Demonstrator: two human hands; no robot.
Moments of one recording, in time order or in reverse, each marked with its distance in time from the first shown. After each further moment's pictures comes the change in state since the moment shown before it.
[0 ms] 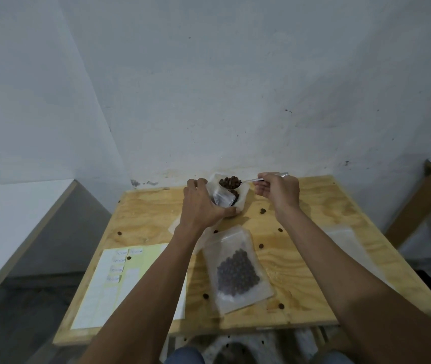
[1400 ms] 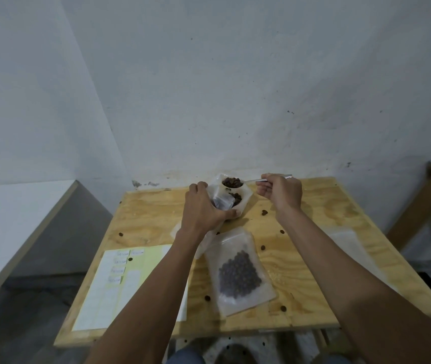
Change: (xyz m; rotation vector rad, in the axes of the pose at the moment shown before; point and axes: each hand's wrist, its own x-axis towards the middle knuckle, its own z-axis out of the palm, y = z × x) left_hand 0.000 -0.010 0.008 -0.037 0.023 -0.032; right_hand 0.000 -0.002 0.004 0.014 0.070 0.034
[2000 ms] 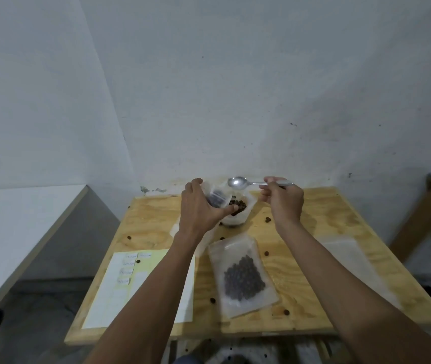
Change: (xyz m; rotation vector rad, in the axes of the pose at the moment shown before) left_hand -0.005 0.001 -0.027 -0.137 0.168 0.050; right_hand -0.022 0.002 0.004 -0.075 0.011 -0.226
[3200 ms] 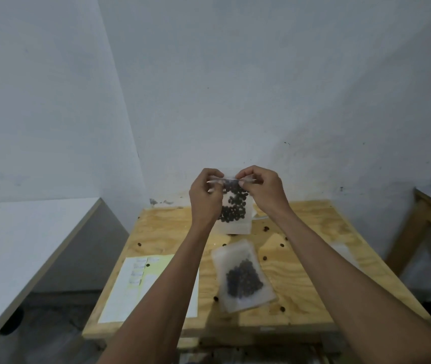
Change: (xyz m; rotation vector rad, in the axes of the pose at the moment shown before) left_hand -0.006 0.070 -0.040 -0.628 0.211 0.089; right_hand -0.029 -0.075 0.009 -0.346 -0.451 -0.404
